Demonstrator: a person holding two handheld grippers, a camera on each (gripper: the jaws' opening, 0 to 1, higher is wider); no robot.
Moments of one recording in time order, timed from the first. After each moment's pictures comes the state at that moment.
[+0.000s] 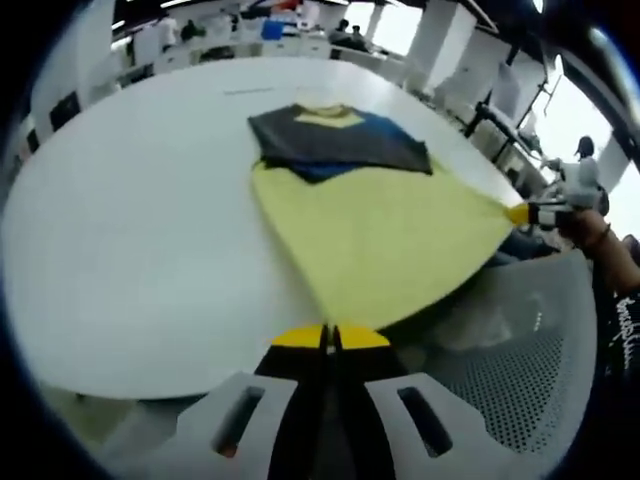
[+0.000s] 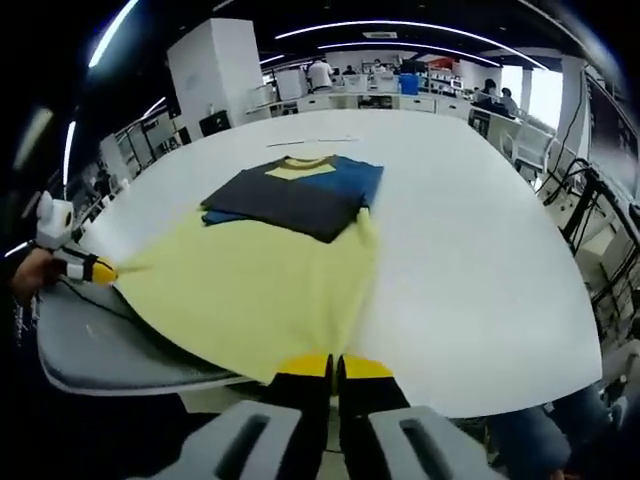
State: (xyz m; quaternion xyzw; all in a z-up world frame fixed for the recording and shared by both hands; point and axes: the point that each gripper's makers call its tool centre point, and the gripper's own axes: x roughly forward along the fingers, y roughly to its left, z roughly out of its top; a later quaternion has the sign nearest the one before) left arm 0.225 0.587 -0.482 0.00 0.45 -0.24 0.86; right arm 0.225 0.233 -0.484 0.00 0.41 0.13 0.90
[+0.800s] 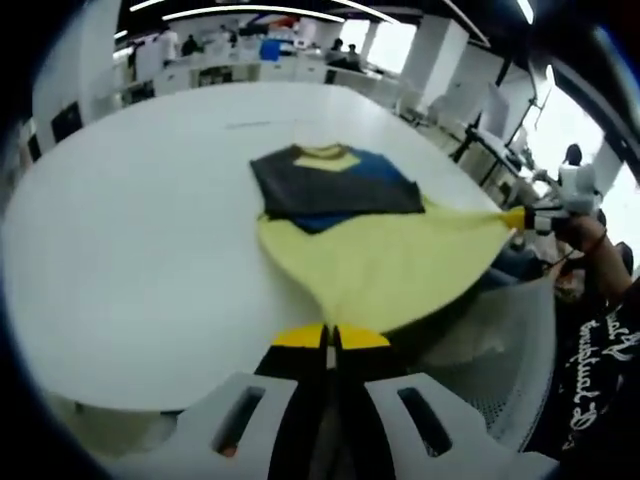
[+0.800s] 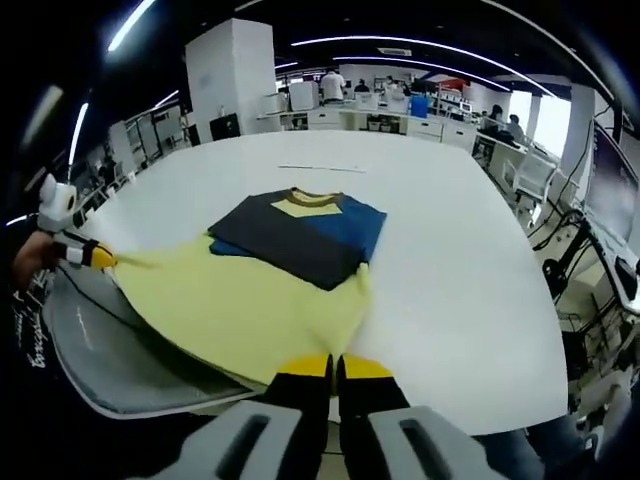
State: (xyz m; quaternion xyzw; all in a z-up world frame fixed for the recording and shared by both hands) left arm 0.241 0.592 -0.429 -0.01 0.41 -0.25 0.88; right arm 0.238 0.240 -0.428 -0.05 0.38 0.14 0.91
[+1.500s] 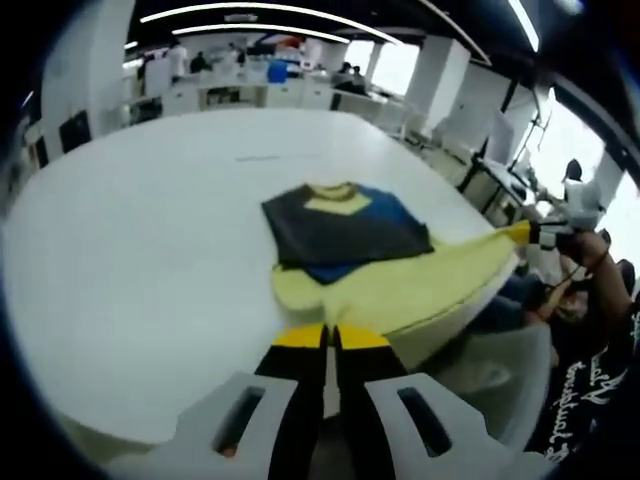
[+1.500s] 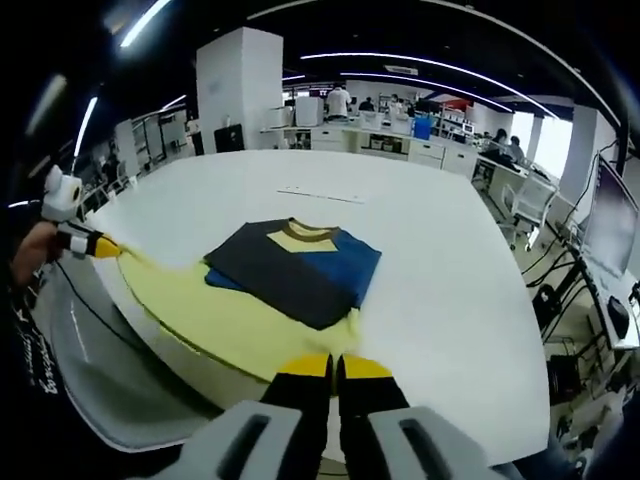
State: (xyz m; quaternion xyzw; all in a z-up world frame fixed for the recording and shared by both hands) left arm 0.288 0.595 -0.399 -0.03 0.37 -0.24 0.90; right arm 0.275 0.243 -0.392 -0.06 0.34 0.14 0.93
